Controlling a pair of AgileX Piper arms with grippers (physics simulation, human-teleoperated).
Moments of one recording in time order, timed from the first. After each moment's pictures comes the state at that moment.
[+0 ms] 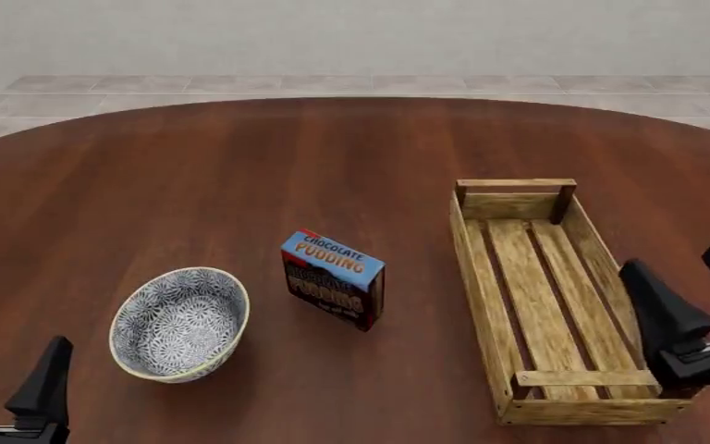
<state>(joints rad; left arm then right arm) 0.00 0.01 0.00 0.00 0.00 0.21 0.34 -0.35 0.06 -0.06</state>
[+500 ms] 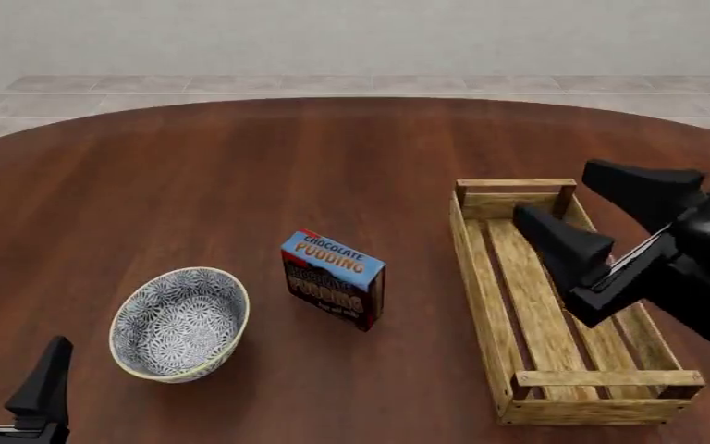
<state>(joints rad) 0.00 0.01 0.00 0.00 0.00 0.54 0.69 -0.66 0.11 -0.15</state>
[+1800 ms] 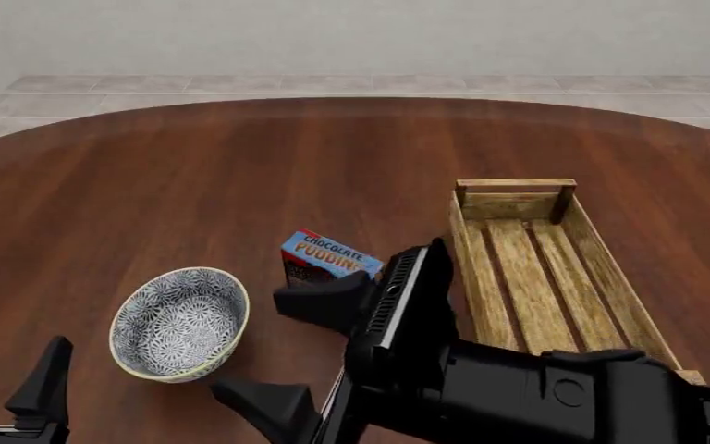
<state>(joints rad) 0.00 0.01 0.00 0.00 0.00 1.21 1.19 -0.80 -0.13 0.09</state>
